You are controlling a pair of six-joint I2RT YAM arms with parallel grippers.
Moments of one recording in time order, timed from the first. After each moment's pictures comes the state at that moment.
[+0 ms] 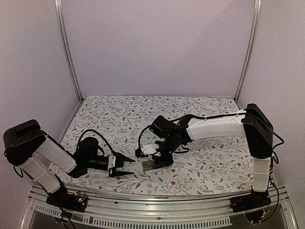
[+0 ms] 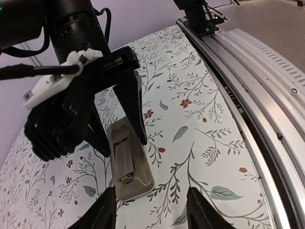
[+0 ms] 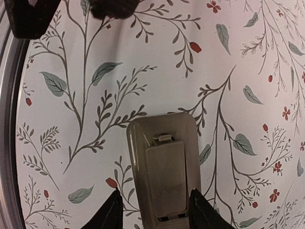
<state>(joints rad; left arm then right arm) -0.71 1.53 0.20 0.95 0.74 0.69 1.03 2.03 1.47 -0.61 -0.22 -0.65</state>
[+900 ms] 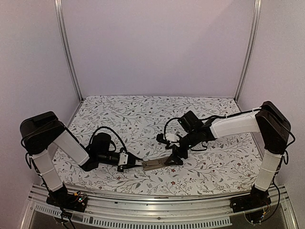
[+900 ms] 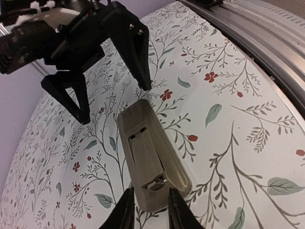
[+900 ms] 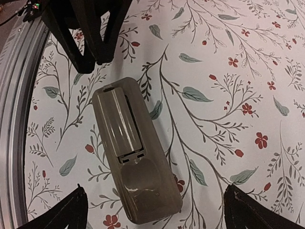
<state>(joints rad) -0.72 1.77 0.40 0.90 0.69 0.85 0.80 1.83 1.09 -0.23 -0.51 -0.49</state>
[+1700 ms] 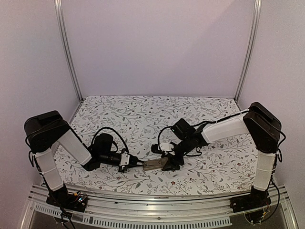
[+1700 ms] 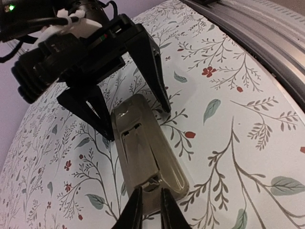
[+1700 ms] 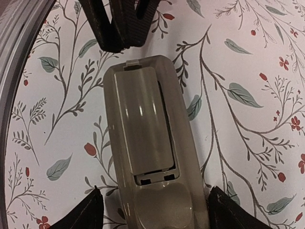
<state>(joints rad) -0.72 1.84 0.42 0.91 0.70 0.85 0.86 1.96 1.12 -0.23 -0.49 -0.62</state>
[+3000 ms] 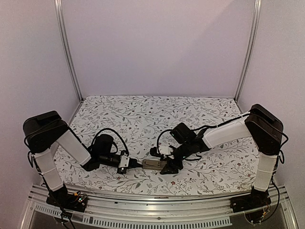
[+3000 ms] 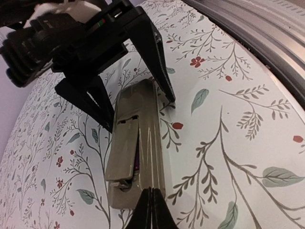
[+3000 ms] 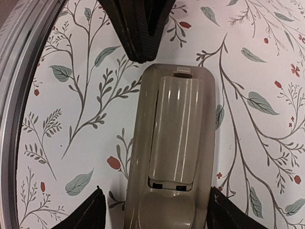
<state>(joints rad) -0.72 1.83 0.42 0.85 0.70 0.91 0.91 1.93 1.05 -0.13 -0.48 -0.53</state>
